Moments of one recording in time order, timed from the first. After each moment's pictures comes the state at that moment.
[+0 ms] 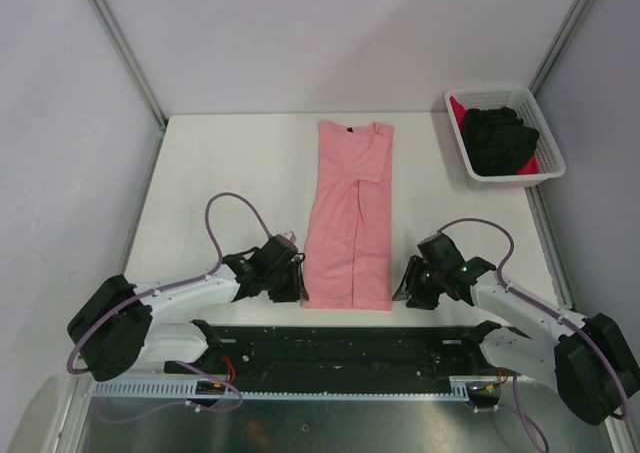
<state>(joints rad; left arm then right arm) -0.82 1.22 0.53 -0.36 0.06 -0.87 0.56 1.02 0.45 -0.53 -0.18 0.92</state>
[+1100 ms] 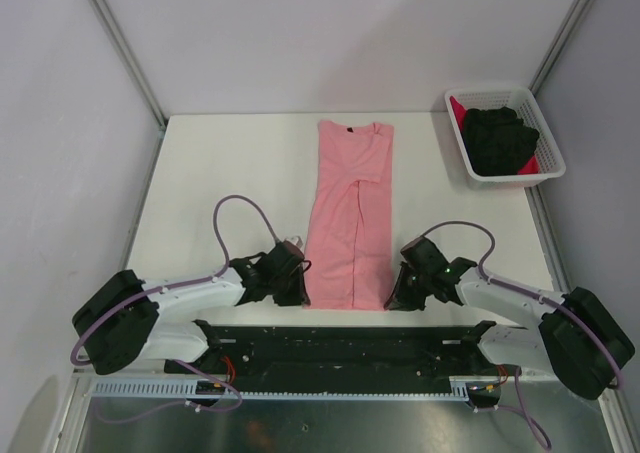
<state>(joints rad) -0.88 1.26 0.51 -0.29 0.04 -0.89 0.68 1.16 0.45 -0.40 -0.19 1.02</state>
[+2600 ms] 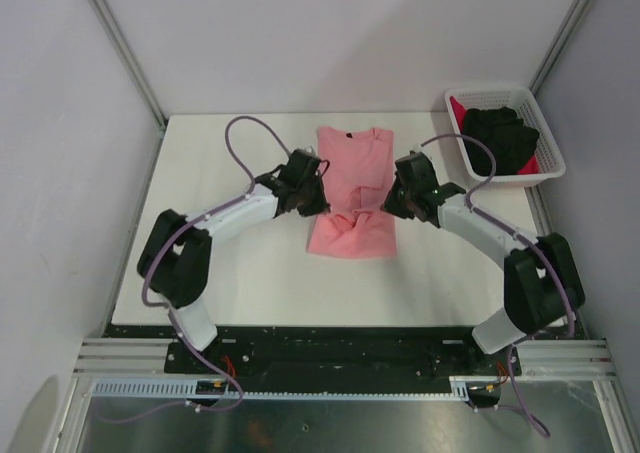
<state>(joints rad) -0.62 1.71 1.22 -0.39 0.01 -0.77 0.48 1.50 1.05 -0.39 0.08 0.79</state>
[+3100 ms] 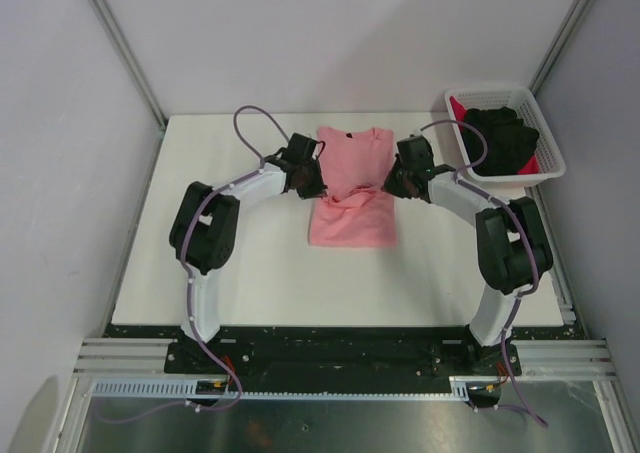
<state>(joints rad) -0.49 2.04 1.49 -0.36 0.07 -0.68 0.36 1.81 1.25 -0.23 0.04 0.72</state>
